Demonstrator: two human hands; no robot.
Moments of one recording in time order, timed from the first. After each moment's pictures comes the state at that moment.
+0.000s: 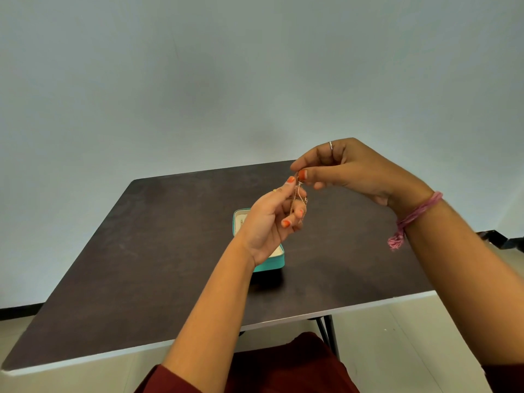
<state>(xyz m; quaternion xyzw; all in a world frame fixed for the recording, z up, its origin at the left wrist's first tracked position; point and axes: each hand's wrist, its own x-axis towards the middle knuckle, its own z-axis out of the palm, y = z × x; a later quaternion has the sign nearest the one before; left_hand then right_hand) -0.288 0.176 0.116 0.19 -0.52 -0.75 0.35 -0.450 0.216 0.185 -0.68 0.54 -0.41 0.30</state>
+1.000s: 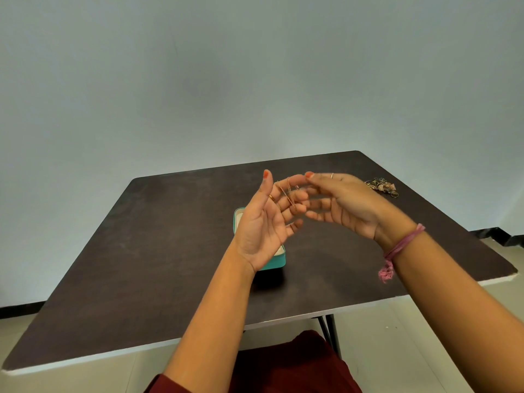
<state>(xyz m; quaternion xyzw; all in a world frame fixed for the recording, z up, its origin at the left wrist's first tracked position) -0.283 0.172 0.105 0.15 -0.46 -0.79 0.37 -0.440 0.210 0.138 -0.44 0.50 -0.52 0.53</state>
